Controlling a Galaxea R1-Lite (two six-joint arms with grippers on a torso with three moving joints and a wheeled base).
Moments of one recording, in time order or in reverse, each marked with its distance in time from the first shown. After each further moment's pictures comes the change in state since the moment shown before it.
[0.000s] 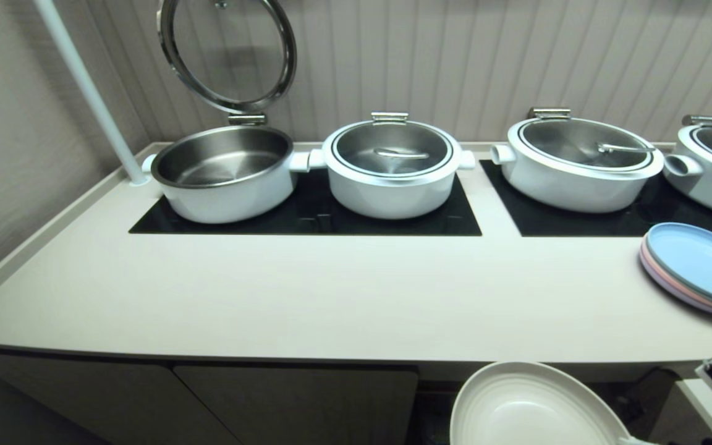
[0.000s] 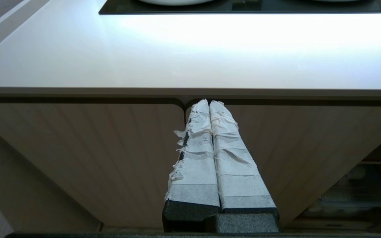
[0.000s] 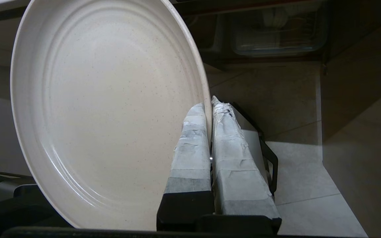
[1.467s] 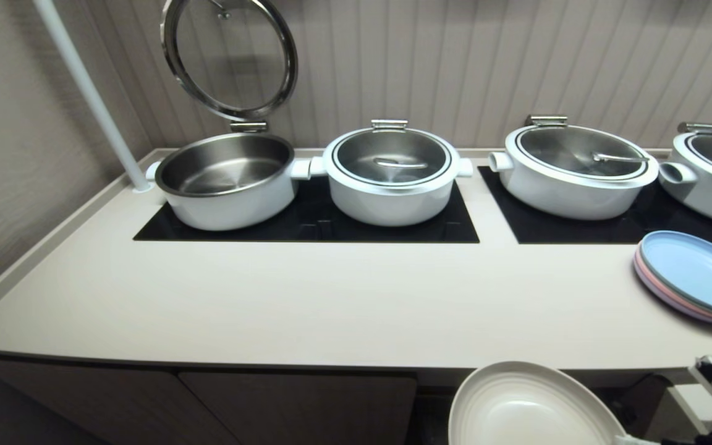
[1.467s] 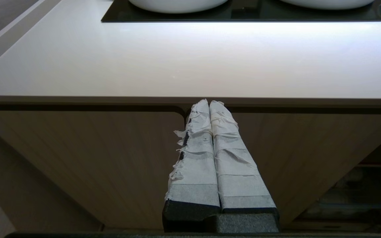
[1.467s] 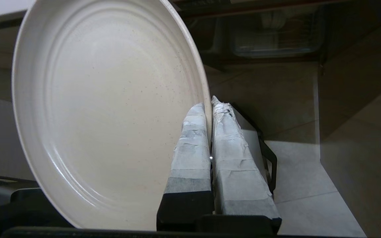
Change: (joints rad) left arm 0.000 0.000 0.000 0.000 0.000 0.000; right arm -0.001 0.037 0.002 -0.032 -0.006 0.001
